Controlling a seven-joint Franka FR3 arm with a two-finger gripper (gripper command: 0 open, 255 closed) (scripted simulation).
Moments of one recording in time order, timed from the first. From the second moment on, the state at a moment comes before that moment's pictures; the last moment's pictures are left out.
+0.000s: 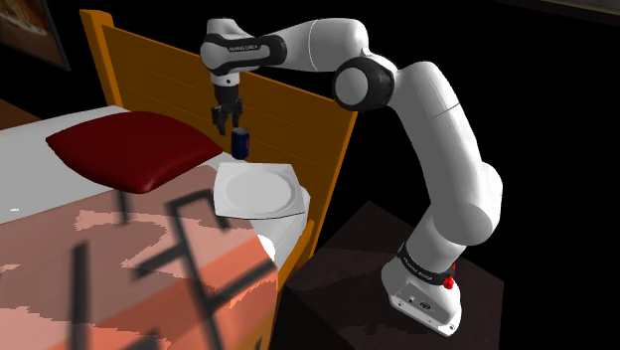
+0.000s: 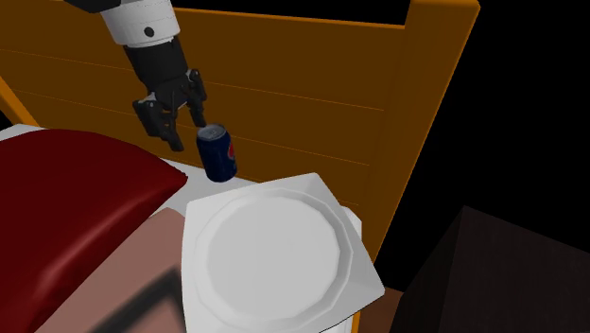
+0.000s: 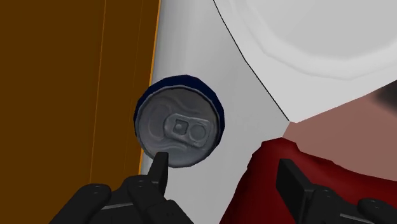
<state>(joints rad) 0.02 0.85 0.08 -1.03 -0.07 1.79 -0.25</state>
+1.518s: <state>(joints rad) 0.04 0.52 0.03 -1.70 -0.12 2.39 -0.09</state>
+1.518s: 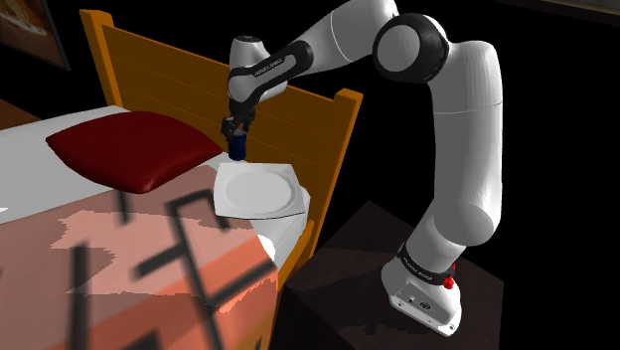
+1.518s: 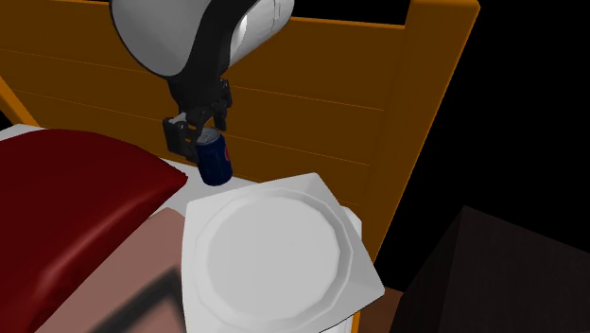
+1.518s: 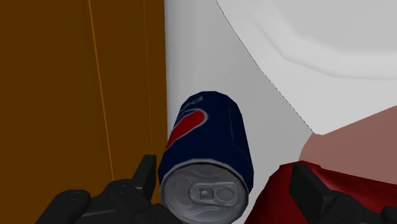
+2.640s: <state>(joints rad) 0.03 0.52 0.03 -1.70 -0.12 2.39 -0.09</state>
